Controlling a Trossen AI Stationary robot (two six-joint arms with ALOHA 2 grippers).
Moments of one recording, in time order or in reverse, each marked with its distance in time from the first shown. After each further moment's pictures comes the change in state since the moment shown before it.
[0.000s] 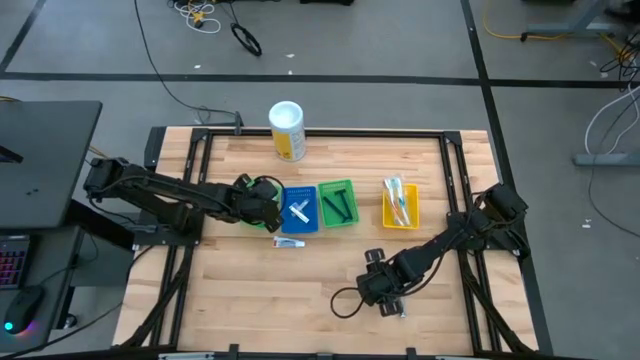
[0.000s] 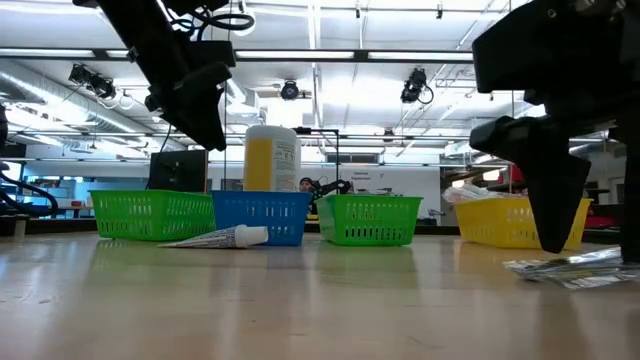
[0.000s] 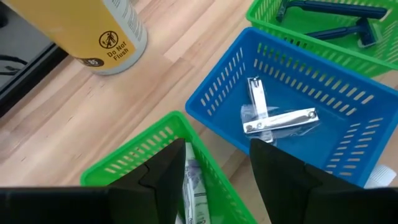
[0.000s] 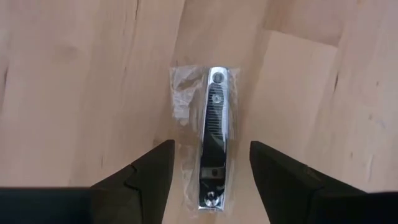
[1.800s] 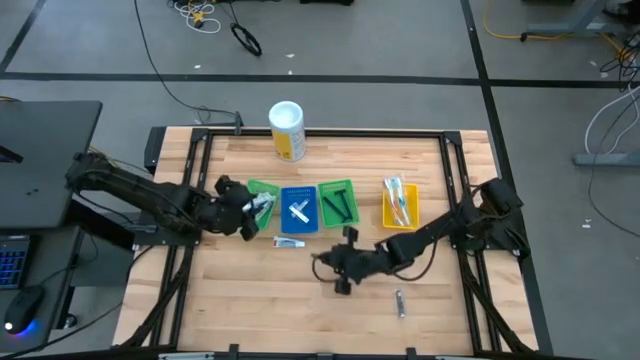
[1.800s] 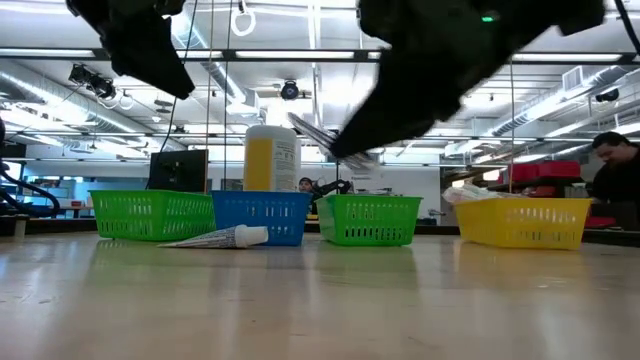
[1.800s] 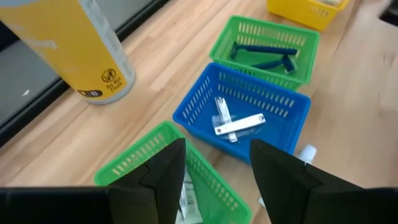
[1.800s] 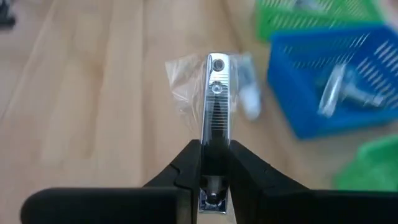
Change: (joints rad) left arm -0.195 -0.320 -0.045 -0.096 -0.087 -0.007; right arm -0.125 0.003 -0.068 0.659 0.387 0.033
